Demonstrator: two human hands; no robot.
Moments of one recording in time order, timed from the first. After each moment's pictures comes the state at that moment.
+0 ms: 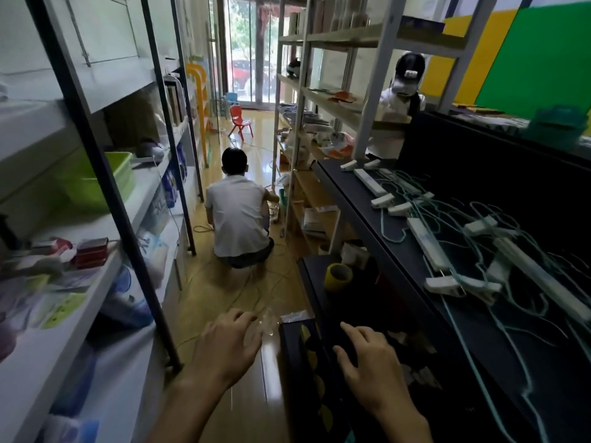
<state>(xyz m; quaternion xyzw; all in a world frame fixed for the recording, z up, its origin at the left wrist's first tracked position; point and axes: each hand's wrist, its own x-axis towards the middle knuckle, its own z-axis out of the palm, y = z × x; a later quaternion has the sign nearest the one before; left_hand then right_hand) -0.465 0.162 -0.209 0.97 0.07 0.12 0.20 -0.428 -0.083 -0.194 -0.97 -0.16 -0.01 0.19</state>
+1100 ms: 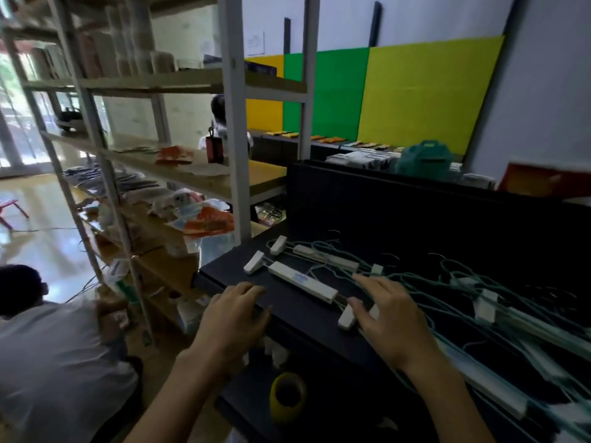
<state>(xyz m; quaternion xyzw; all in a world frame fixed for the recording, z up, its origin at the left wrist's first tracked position) 0.000 0.166 -0.096 0.91 -0.34 0.13 0.19 -0.136 -0.048 -0.073 -0.94 0.14 -0.25 0.17</state>
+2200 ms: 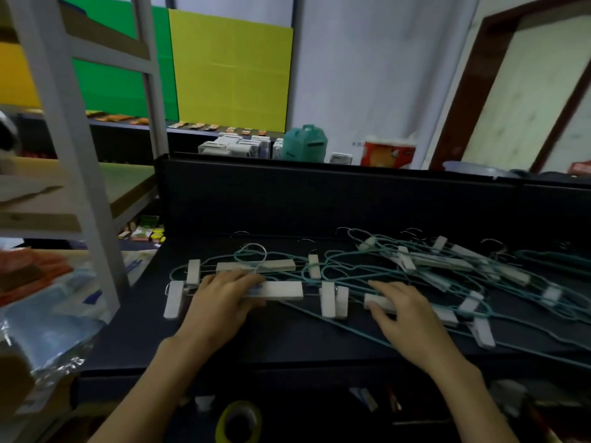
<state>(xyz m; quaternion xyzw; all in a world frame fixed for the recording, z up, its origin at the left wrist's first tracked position) 0.132 0.083 -0.092 0.70 -0.66 0.08 0.28 -0.153 -0.013 -0.076 -0.85 0.47 -0.23 0.07</state>
